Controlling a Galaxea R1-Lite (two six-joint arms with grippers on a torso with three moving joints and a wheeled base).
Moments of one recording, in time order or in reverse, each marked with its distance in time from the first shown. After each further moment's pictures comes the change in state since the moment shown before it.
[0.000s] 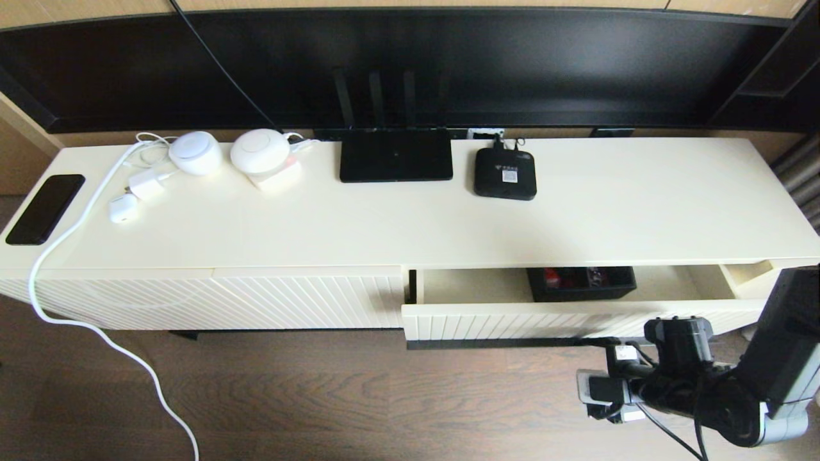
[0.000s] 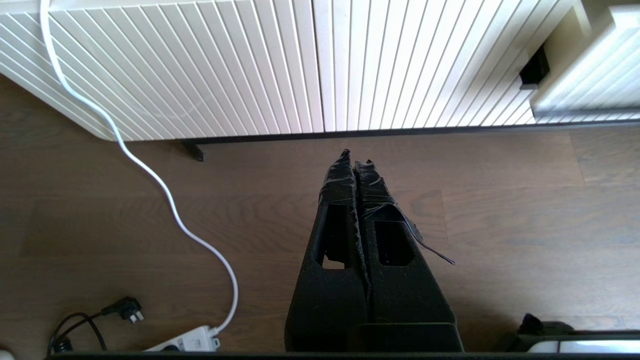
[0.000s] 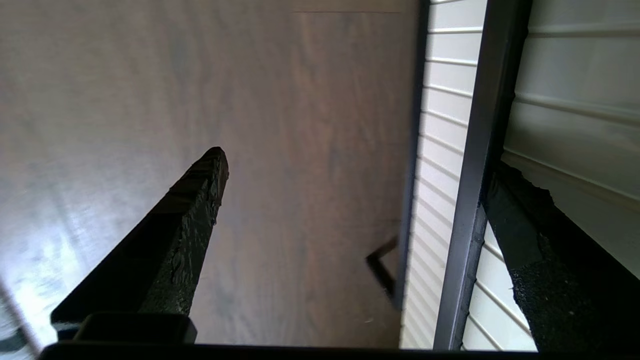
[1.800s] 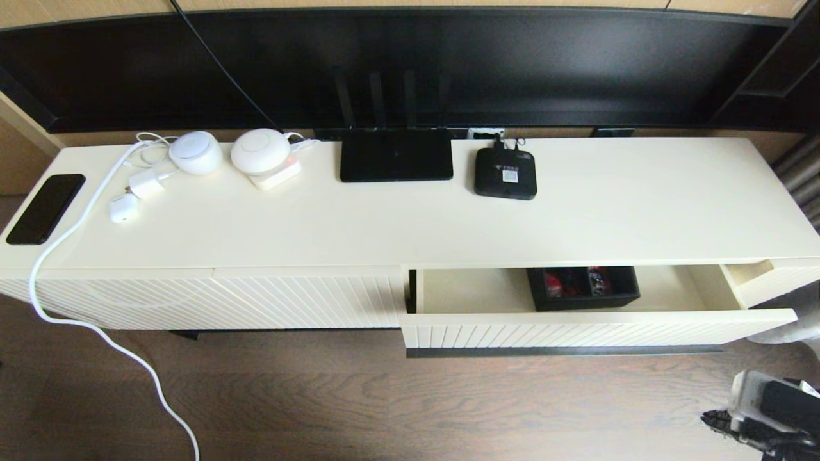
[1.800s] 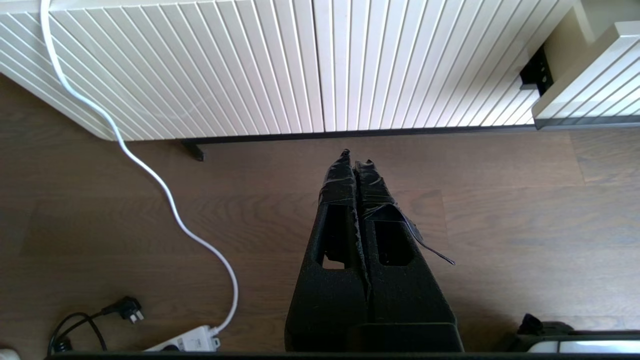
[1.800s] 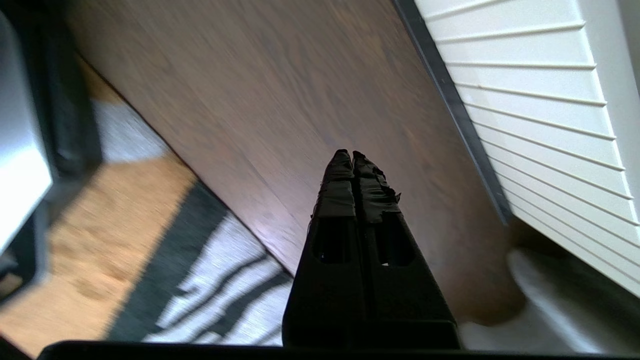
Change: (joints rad) left arm 0.000 0.000 0.000 0.000 0.000 0.000; right arm -0.137 -0.980 0.161 0.790 0.039 0.515
